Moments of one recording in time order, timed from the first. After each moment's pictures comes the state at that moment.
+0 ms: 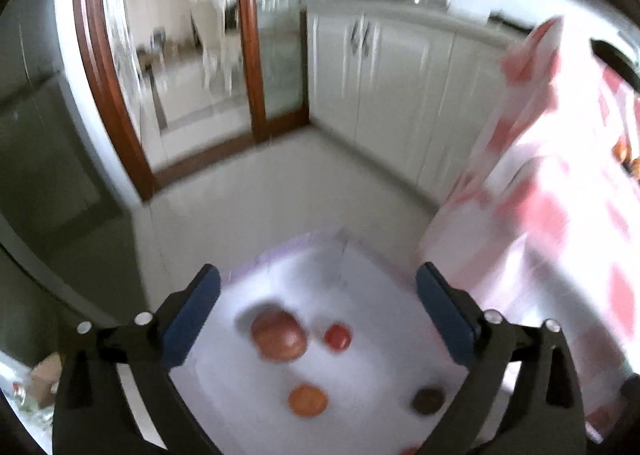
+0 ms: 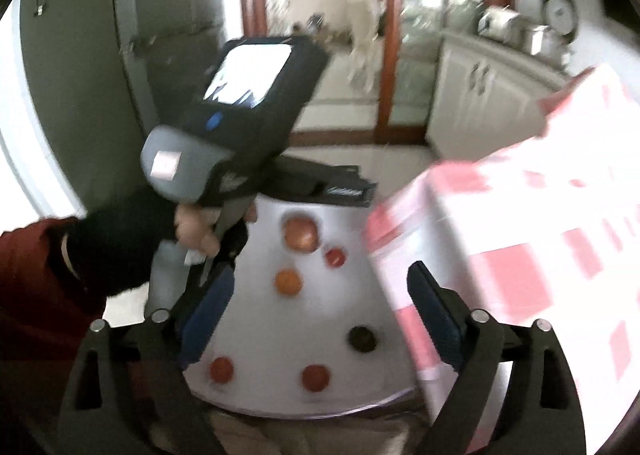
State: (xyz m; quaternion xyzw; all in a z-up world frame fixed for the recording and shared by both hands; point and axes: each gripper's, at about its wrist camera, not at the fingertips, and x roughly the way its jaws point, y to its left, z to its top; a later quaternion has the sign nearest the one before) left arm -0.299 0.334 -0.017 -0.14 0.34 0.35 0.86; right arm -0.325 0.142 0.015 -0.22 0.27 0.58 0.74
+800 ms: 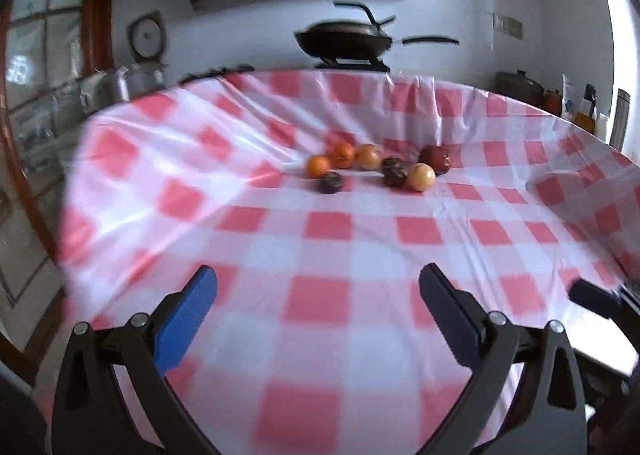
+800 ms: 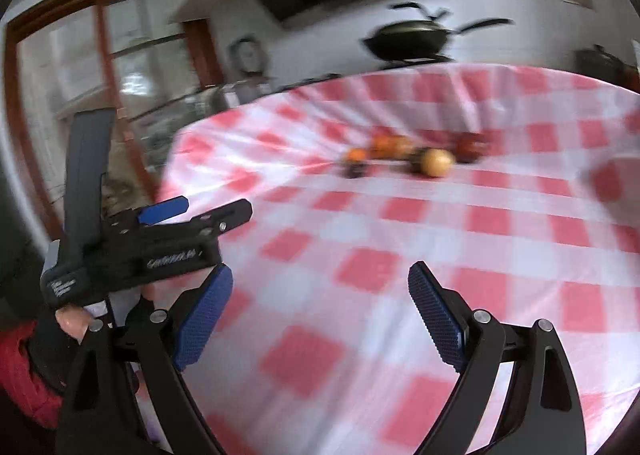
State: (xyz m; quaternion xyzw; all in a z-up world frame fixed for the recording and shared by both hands) left arm -0.054 0.014 0.067 0.00 0.29 -0.01 0.96; right arm -0.139 -0.174 0.043 0.07 0.27 0.23 0.93
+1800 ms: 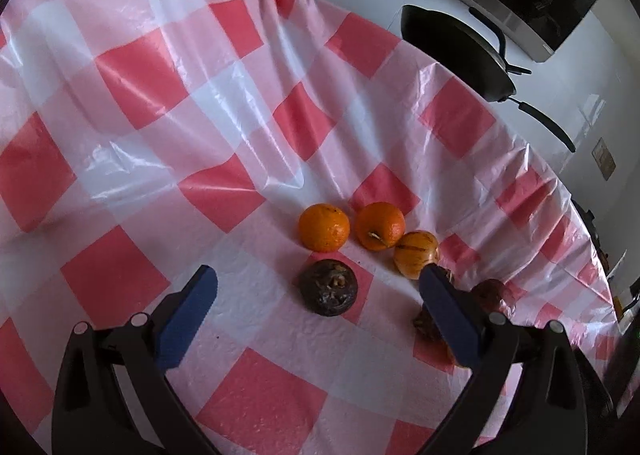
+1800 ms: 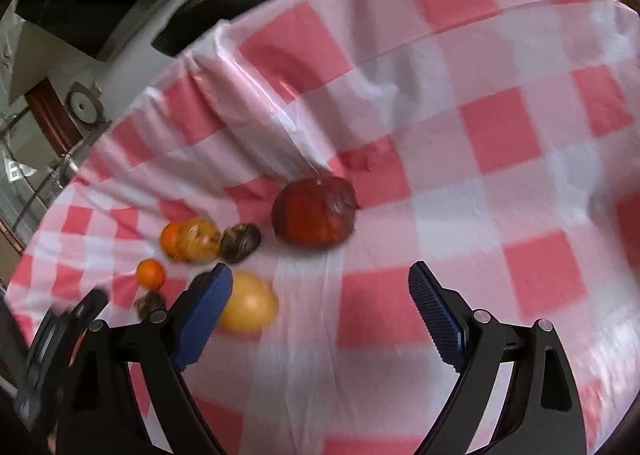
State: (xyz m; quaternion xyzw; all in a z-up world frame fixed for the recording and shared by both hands) left arm 0.146 0.063 0.021 -0.27 0.30 0.05 0.91; right arm 0.171 -0.221 0.010 0.17 0.36 0.06 0.91
